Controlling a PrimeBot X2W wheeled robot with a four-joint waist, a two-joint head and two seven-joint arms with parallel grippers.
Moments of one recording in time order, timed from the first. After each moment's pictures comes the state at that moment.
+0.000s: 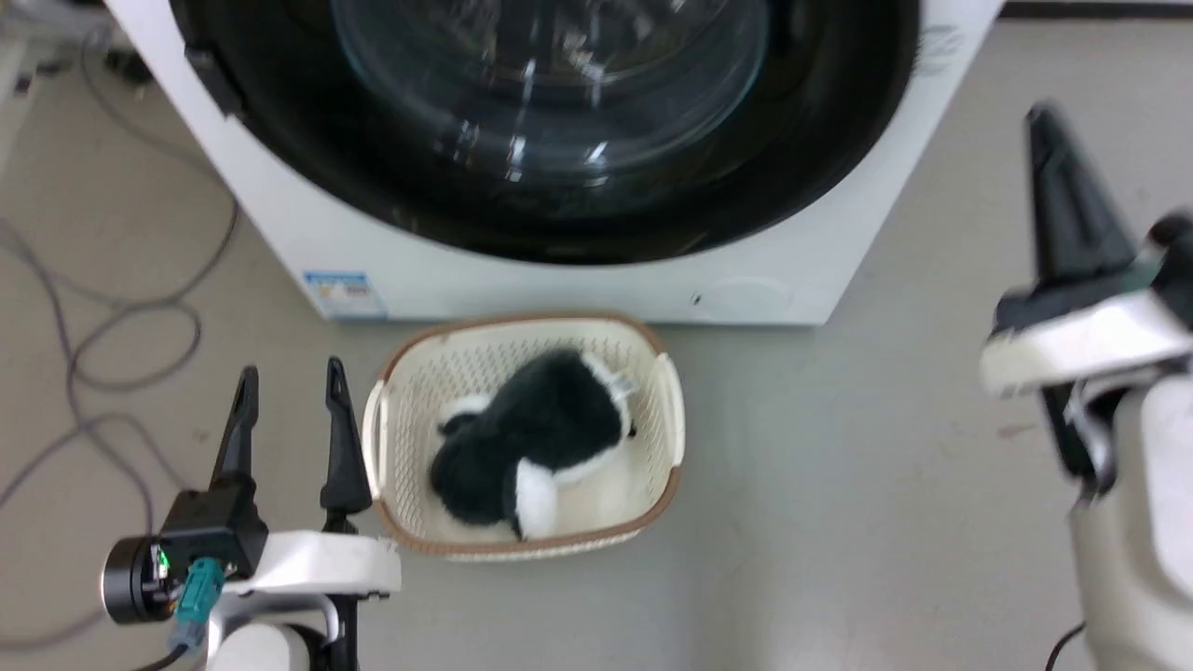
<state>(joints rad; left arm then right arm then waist) -0.12 0.05 0.03 0.04 -0.10 0.08 -0.26 -0.57 -0.16 -0.04 0.27 0.06 0.13 -0.26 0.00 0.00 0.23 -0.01</state>
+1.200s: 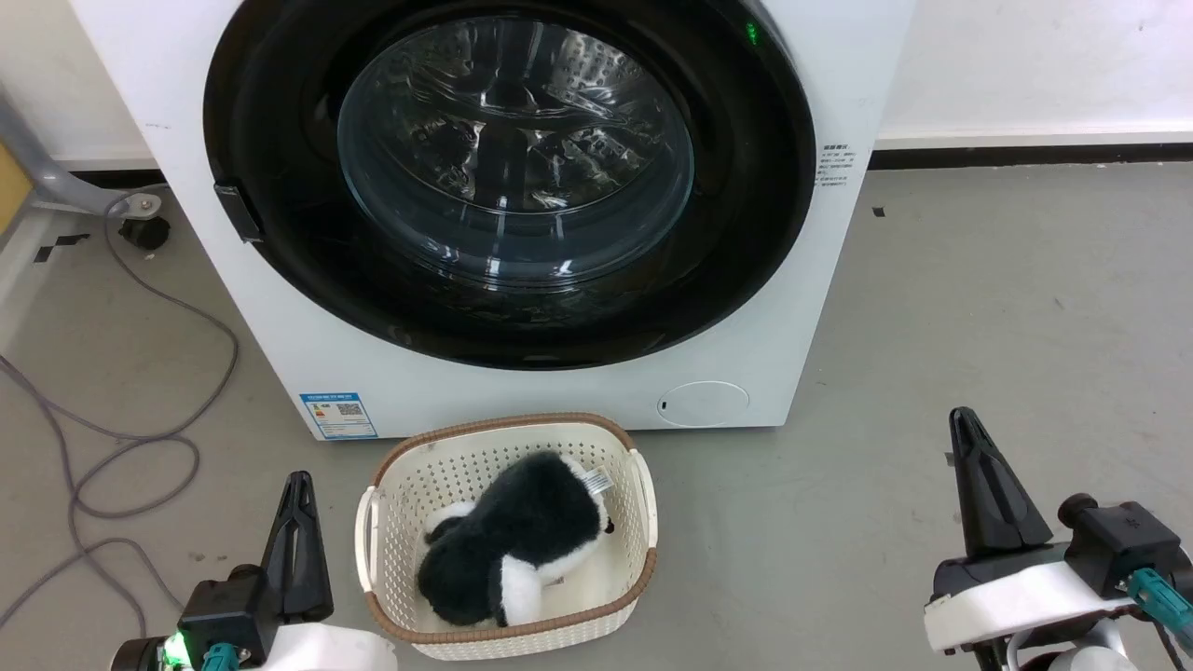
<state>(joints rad) 0.05 0.05 0.04 0.04 -0.07 0.08 -0.25 -0.07 -0.06 -0.03 0.11 0.12 0.13 -0.25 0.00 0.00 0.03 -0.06</state>
